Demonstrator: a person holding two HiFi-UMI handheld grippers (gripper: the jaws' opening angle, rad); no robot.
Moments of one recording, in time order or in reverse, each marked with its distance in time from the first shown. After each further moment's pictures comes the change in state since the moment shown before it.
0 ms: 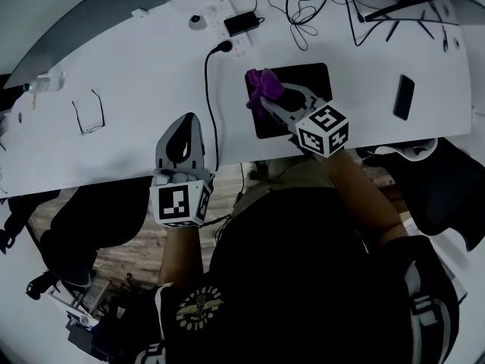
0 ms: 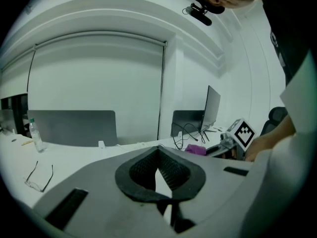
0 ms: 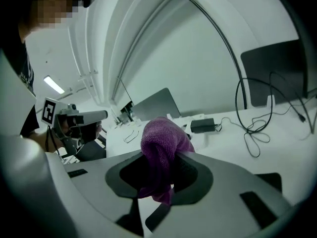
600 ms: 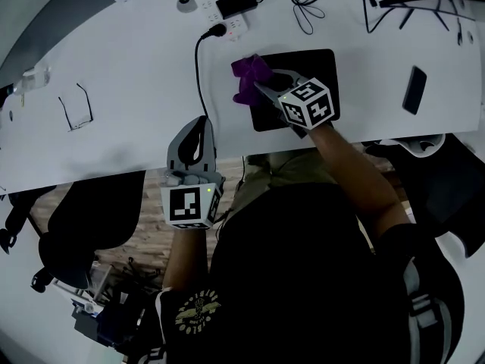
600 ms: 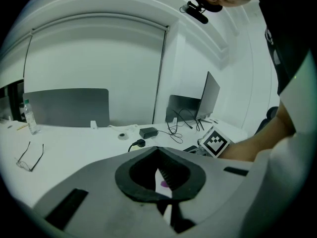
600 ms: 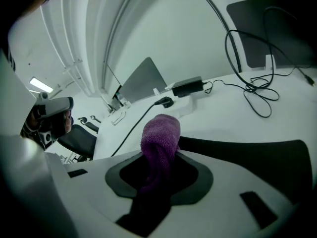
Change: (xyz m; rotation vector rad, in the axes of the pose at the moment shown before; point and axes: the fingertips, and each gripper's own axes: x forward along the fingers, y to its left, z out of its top) left arm 0.021 -0.031 -0.066 -0.049 0.152 -0.049; right arm 0.065 -0.060 -0.090 0.090 0.213 -0.035
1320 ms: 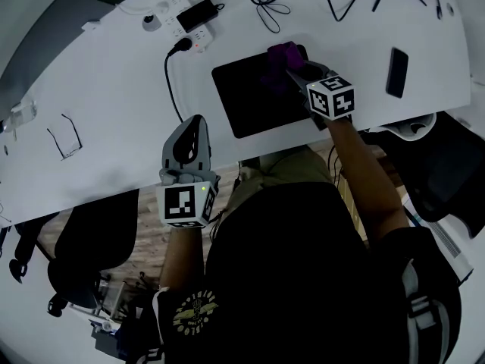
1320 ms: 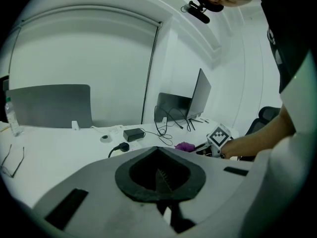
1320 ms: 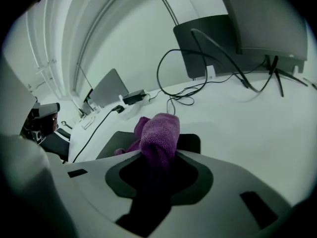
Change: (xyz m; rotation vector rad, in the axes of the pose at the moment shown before) left arm 0.041 -0.037 0.009 0.022 -0.006 -0.101; right arm -0.103 -0.128 -0.027 0.115 -0.036 -0.297
